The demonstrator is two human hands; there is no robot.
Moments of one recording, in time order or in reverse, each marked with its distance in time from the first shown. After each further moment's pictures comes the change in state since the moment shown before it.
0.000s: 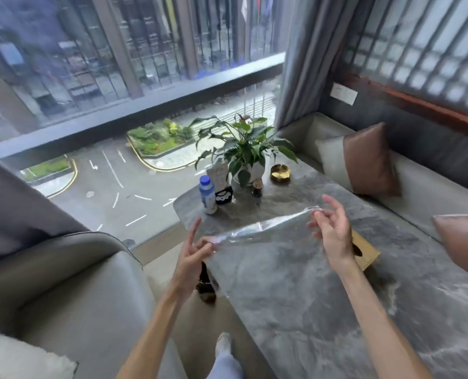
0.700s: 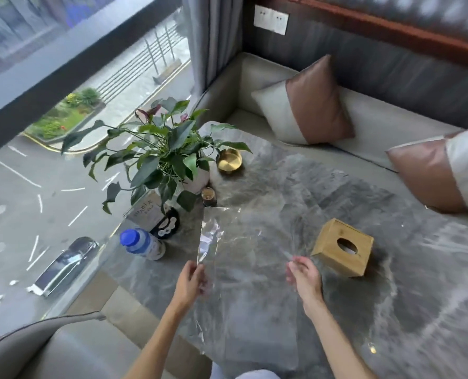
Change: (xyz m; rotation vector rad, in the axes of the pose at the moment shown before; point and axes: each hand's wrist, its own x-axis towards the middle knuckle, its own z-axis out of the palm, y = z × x) left_hand 0.257 -0.132 0.002 0.620 -0.135 -0.515; right_hand 0.073 0.181 0.028 0.004 0.529 0.686
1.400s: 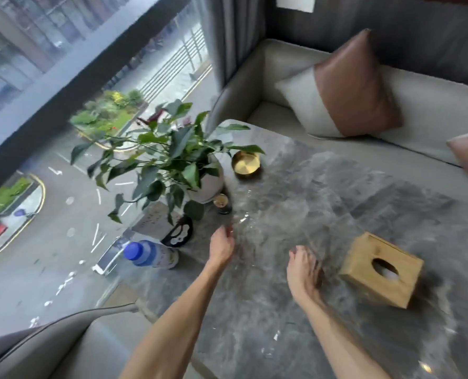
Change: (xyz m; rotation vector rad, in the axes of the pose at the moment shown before) left_hand 0.097 0.097 0.063 0.525 0.195 0.009; right_hand 0.058 -0.027 0.073 -0.986 0.070 -0.302
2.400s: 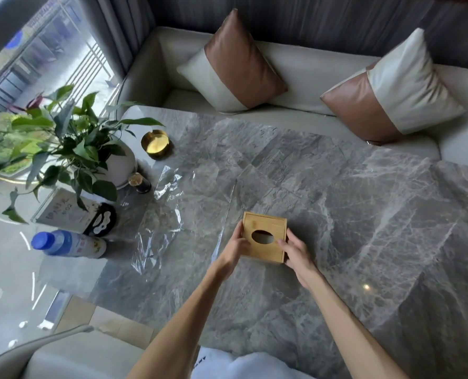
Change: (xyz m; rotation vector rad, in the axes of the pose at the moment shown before) left_hand -0.187 0.033 0.158 -0.474 -0.776 0.229; right_hand -0.076 0.217 -0.076 1.096 -0.282 0.294
